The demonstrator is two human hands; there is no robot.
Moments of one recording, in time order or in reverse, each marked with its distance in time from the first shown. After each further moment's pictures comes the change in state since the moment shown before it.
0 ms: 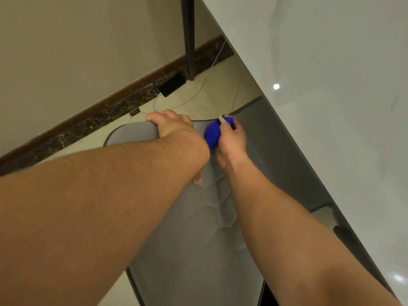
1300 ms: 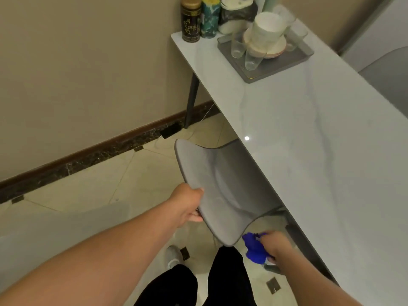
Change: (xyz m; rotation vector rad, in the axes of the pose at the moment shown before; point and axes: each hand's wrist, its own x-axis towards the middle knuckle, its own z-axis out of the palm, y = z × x) left_hand -0.201 -0.036 0.077 -1.987 -0.324 -0.068; right_hand -0.270 0.011 -0.217 -1.102 0.160 0.297
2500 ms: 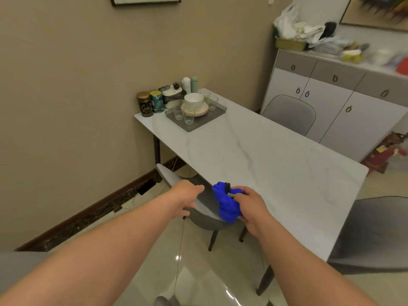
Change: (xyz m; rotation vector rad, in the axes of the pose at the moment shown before) left_hand -0.213 -0.024 0.113 0.467 0.027 0.397; right_hand -0.221 0.070 -0.088 0.895 0.134 -0.566
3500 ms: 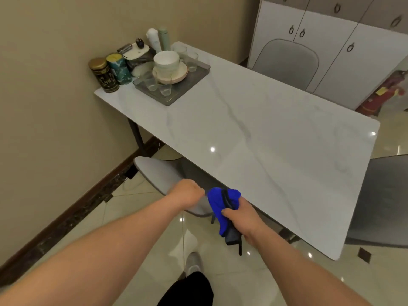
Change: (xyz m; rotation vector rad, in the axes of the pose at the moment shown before) left_hand 0.143 0.001 0.028 0.549 -0.116 0.128; right_hand 0.083 0.071 0.016 -0.182 -0.076 0.114
